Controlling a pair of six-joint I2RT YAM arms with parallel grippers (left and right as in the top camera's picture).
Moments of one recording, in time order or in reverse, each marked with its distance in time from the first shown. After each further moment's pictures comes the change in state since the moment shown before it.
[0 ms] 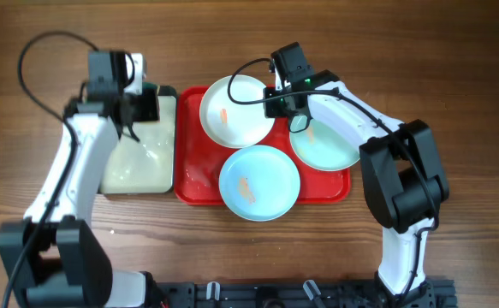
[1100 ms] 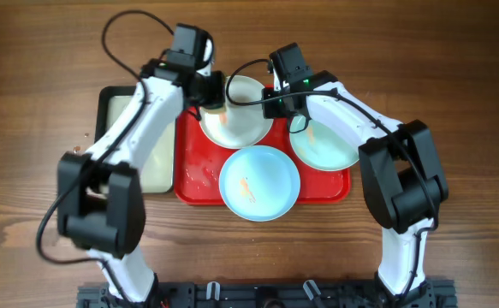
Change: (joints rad) left arm -0.306 0.301 0.232 -0.017 0.069 -0.292; right arm 0.005 0.000 0.000 0.000 -0.001 0.000
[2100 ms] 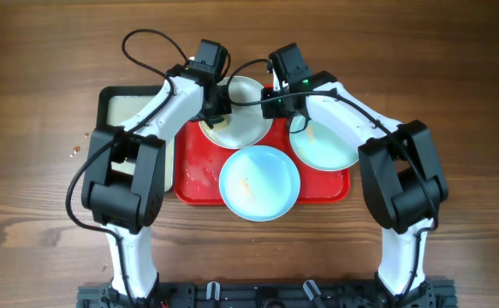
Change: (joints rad) left arm -0.040 0.169 0.020 -0.011 -0.151 -0.138; right arm 0.002 0.000 0.000 0.003 0.000 0.000
